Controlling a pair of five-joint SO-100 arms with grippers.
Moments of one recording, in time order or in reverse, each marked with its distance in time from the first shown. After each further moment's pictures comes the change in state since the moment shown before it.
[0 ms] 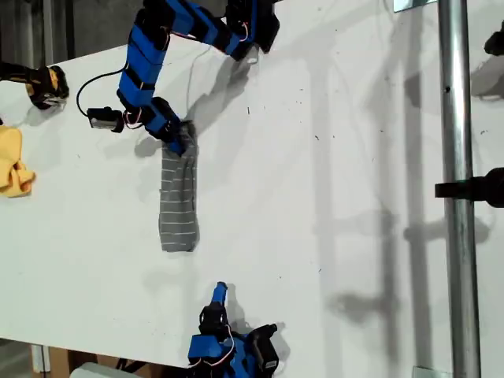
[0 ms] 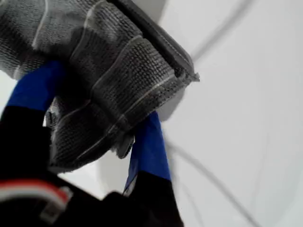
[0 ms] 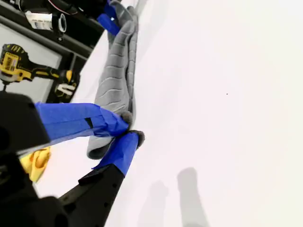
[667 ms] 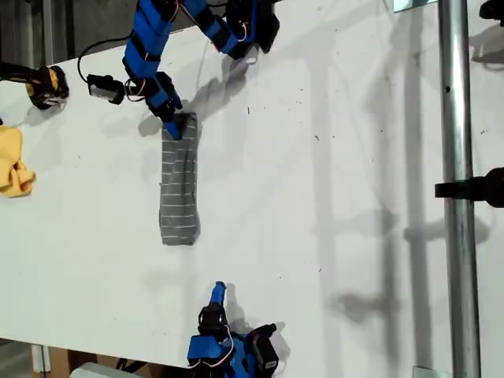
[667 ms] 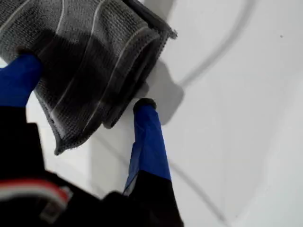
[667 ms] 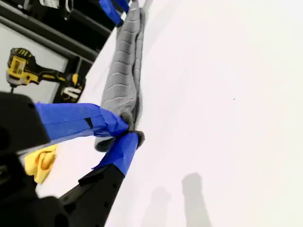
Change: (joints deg) arm 0 -0.1 0.0 -0.6 -0.5 0.2; arm 1 8.4 17.7 23.2 -7.7 -2.7
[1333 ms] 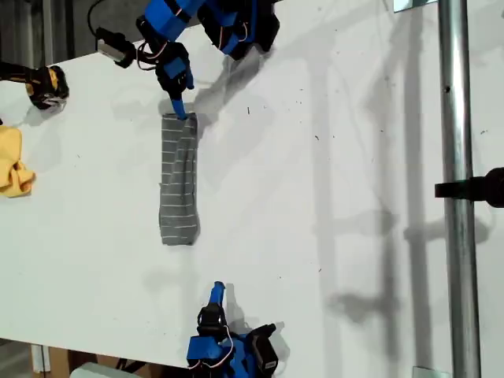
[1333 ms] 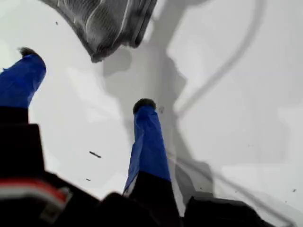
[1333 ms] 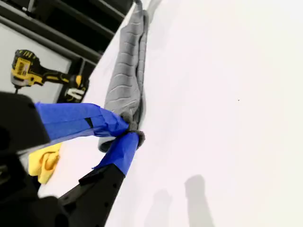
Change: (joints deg) arm 0 -0.4 0.0 -0.5 -0.4 0.4; arm 1 -1.9 44.2 20.9 17.2 11.7
